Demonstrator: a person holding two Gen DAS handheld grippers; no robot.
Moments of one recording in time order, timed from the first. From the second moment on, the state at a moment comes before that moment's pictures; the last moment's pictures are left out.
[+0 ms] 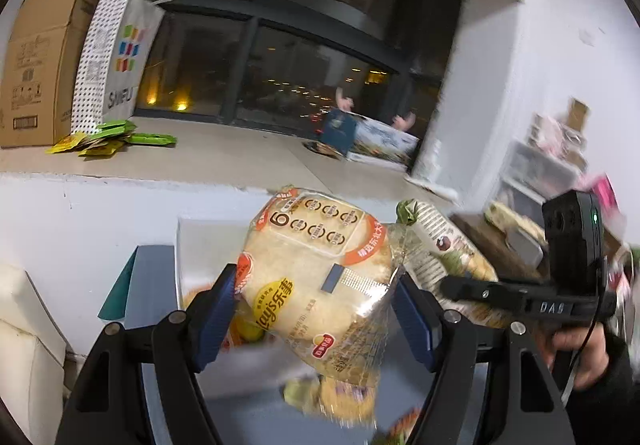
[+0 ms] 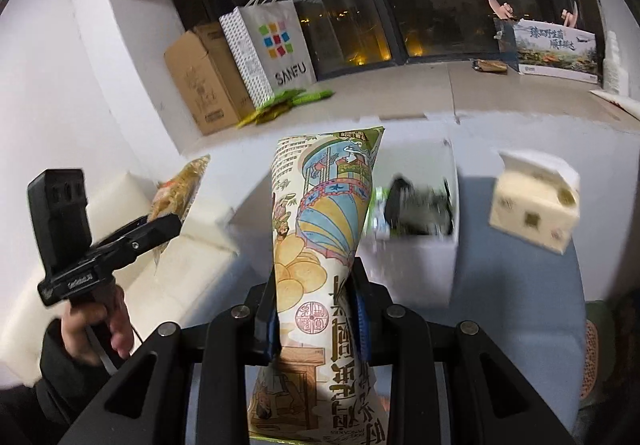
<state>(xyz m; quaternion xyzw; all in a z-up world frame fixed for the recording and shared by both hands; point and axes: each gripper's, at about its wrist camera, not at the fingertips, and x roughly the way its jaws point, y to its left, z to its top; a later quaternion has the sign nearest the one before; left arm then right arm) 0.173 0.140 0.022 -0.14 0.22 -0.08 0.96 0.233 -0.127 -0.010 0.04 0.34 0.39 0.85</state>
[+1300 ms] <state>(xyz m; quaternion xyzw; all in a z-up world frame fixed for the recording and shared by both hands) 0.129 0.110 0.041 -0.09 0.24 -0.10 0.96 0.247 -0.121 0.044 -0.05 0.28 0.39 0.88</state>
